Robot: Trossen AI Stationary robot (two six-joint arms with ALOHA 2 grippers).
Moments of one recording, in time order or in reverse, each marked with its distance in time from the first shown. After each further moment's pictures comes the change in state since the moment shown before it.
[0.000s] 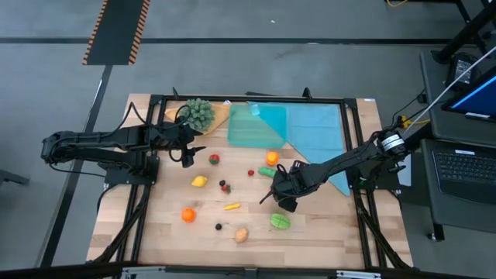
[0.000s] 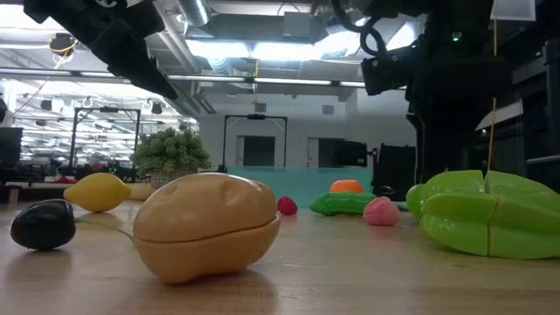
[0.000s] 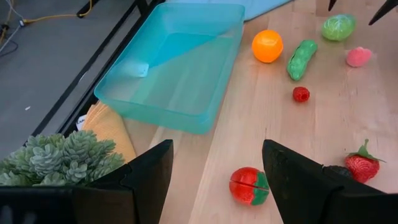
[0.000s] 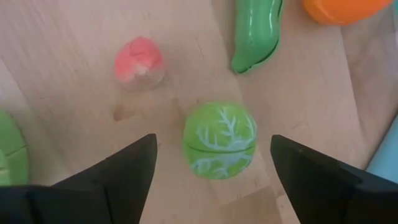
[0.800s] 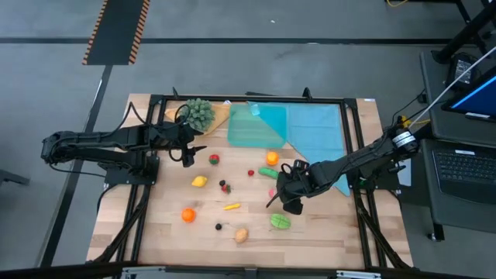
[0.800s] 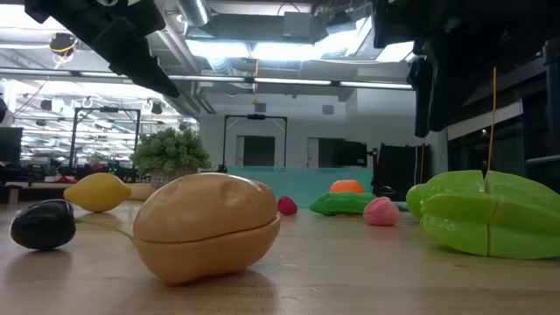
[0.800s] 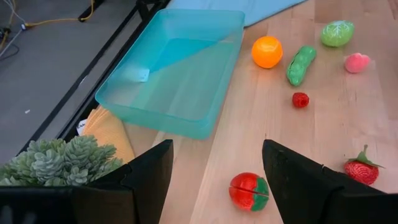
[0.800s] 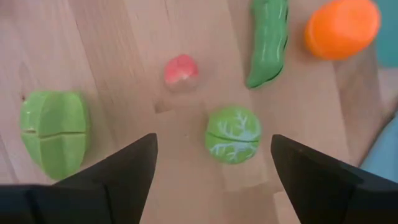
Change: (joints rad) left arm 0.000 0.000 0.000 0.017 0.000 0.000; right arm 0.048 -0.107 0.042 -0.034 0.001 -0.064
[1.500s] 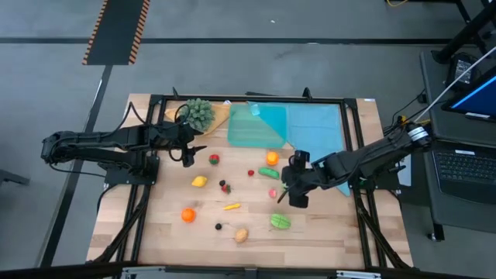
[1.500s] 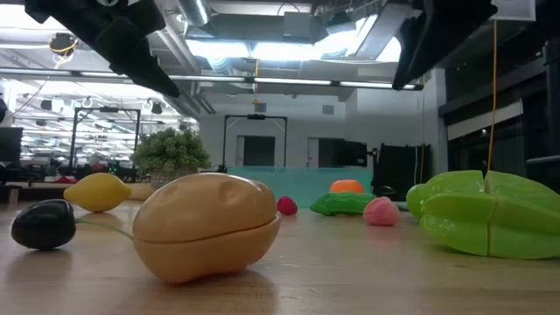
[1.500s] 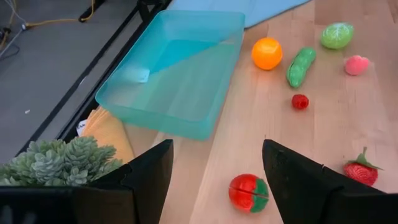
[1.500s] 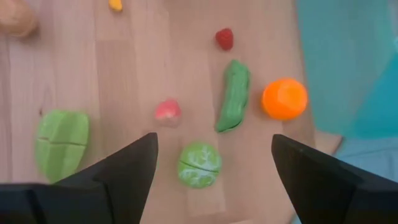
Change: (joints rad) left arm 0.000 0.000 0.000 0.005 0.000 -0.004; right arm 0.002 -0.156 0.000 0.039 0.117 -0.224
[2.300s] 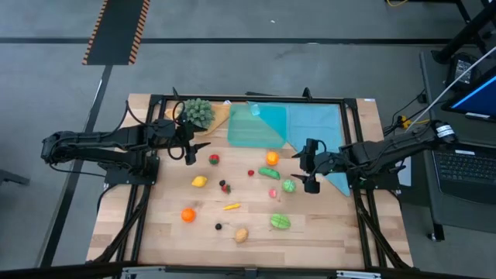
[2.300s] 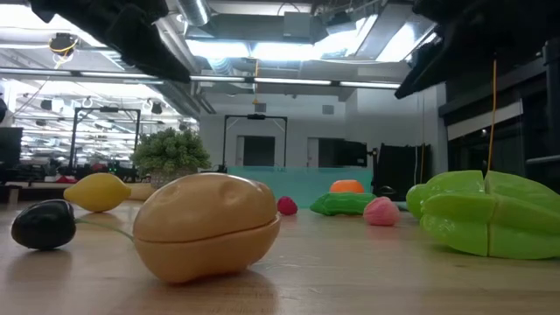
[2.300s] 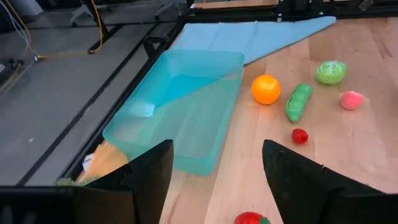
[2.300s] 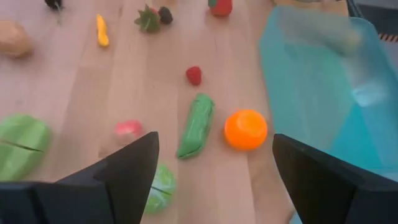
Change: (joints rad) left arm 0.002 0.000 0.000 0.124 0.000 0.026; right arm -0.115 -0.420 -0.465 0.446 0.001 -0.289
